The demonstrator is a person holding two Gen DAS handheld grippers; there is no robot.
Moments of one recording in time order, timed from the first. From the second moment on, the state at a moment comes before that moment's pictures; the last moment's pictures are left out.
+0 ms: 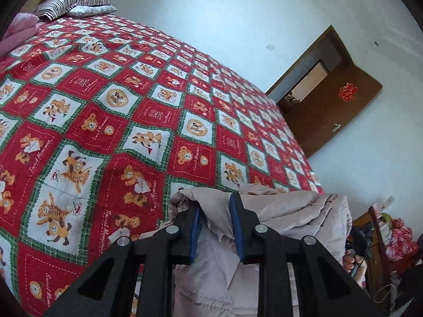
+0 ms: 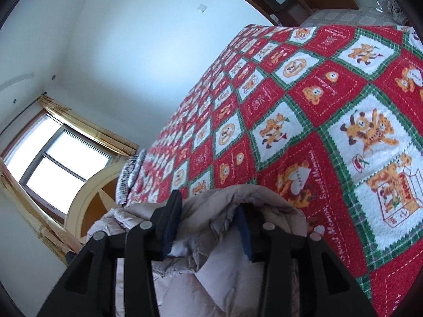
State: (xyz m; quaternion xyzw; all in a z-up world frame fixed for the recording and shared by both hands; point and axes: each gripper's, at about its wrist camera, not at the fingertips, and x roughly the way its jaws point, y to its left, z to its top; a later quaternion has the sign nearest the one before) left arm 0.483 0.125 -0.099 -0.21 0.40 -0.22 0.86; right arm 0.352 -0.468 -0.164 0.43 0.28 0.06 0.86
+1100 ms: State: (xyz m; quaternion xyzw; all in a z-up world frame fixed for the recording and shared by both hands) left arm 0.470 0.121 -0.063 -0.23 0.38 -0.12 0.89; right arm 0.357 -0.453 -0.159 0.38 0.29 0.04 0.88
